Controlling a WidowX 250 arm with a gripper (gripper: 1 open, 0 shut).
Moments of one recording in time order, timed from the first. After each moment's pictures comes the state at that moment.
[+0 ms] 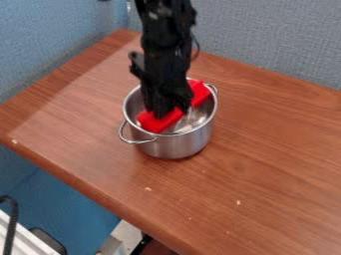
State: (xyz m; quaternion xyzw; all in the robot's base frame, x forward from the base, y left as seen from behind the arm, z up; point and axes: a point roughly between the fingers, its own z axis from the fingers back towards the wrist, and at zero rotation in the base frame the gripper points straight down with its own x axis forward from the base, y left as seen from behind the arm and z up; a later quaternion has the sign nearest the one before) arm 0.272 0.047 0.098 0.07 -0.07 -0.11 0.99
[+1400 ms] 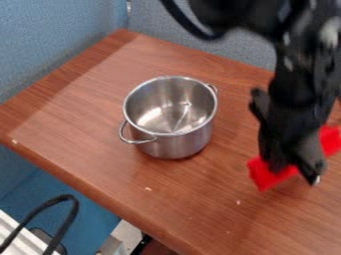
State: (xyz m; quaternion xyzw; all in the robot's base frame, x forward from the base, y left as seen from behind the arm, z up) arm 0.255 -0.110 0.068 0.04 -0.09 -0.28 0.95
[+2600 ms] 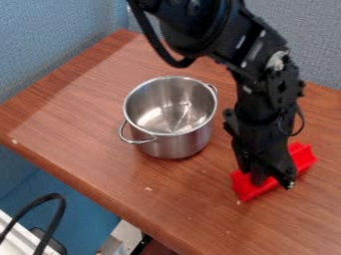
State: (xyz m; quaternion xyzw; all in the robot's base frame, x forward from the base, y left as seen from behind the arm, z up) arm 0.258 -0.086 0.046 -0.01 -0.11 -0.22 0.97
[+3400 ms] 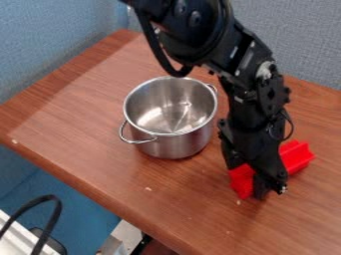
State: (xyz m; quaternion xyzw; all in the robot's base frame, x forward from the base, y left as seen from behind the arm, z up) arm 0.259 -0.081 0.030 -0.02 -0.09 -0.22 0.97
